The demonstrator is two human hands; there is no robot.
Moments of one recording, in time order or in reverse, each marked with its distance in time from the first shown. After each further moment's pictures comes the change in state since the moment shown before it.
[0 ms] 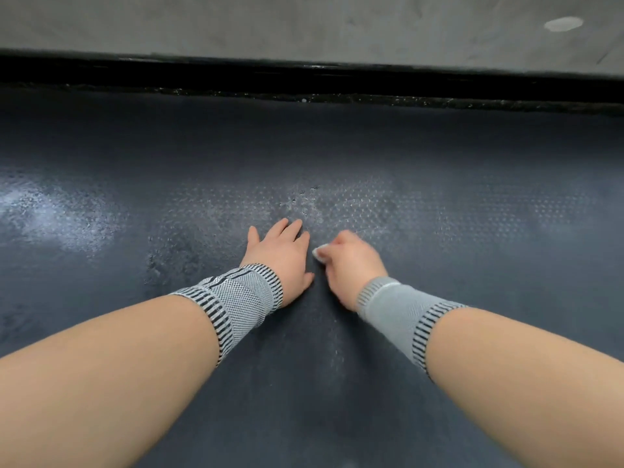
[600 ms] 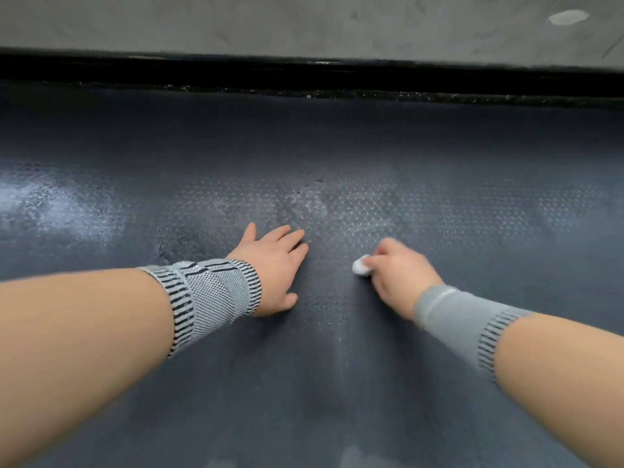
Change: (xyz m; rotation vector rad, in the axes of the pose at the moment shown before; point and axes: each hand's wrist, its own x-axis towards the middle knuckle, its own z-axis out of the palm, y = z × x) left_hand -0.036 -0.014 -0.010 0.265 -0.099 0.188; right_hand -0.037 0.051 -0.012 -0.156 -0.020 -0.026
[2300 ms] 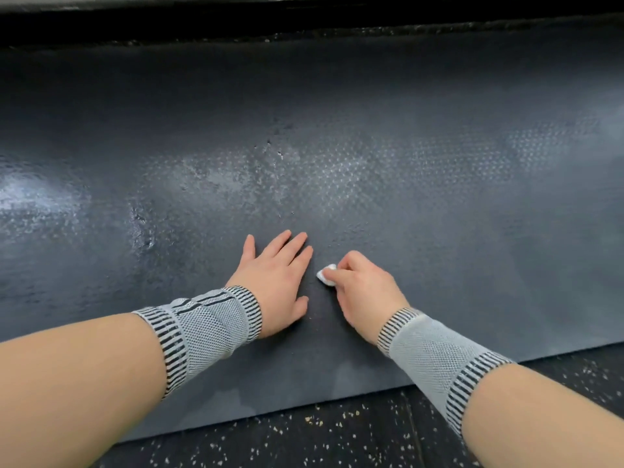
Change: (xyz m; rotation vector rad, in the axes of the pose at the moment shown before) left_hand -0.045 0.068 0.050 -0.122 0.012 0.063; right_hand -0.100 -0.057 0.040 0.186 0.062 0.062
